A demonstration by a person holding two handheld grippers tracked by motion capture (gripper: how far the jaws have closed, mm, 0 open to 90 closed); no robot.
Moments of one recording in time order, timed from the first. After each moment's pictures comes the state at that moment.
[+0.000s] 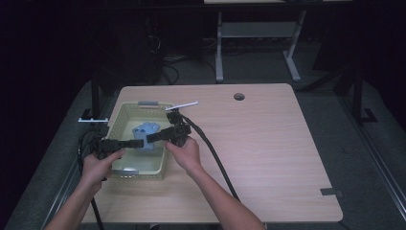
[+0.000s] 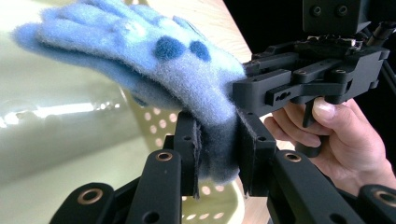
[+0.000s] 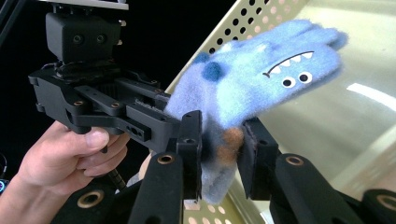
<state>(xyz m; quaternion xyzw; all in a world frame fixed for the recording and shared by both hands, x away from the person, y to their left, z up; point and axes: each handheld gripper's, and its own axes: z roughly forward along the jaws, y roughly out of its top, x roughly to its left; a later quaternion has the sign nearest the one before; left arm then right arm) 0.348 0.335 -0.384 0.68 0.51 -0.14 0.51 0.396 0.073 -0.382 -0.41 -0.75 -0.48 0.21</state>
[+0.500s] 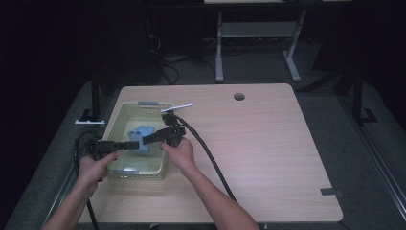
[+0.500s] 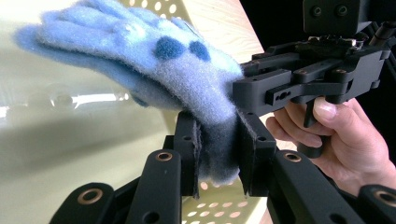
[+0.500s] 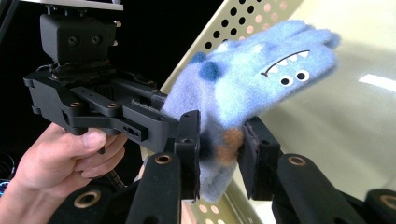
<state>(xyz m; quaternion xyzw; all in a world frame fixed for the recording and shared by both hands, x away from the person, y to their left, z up) 0.351 0.352 -0.396 0.67 0.53 -0.14 0.50 0.406 0.090 -0.399 -0.41 -0.75 -0.47 0.23</state>
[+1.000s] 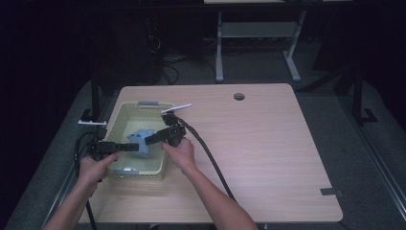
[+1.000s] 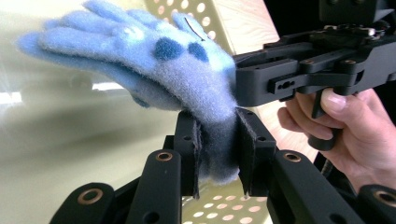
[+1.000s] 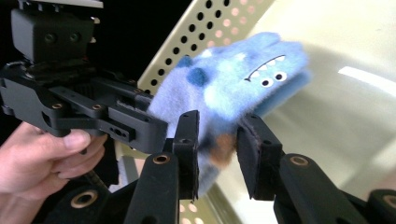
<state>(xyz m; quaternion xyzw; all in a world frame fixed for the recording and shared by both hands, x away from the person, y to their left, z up) 0.355 0.352 -0.402 0.68 0.55 -0.14 0.46 0.412 0.091 -0.407 -0.43 -0.76 -0.45 0.21</state>
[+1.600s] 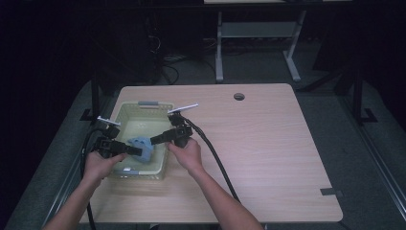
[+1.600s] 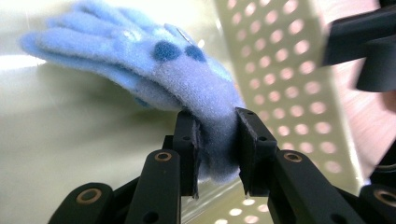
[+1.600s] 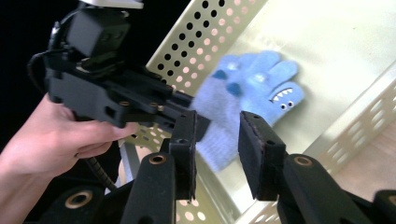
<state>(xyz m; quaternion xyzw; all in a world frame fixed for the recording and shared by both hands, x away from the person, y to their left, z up) 0.373 0.328 -0.410 0.75 0.57 -0.10 0.32 0.405 0.070 -0.401 -0.43 -0.76 -0.45 0.20</state>
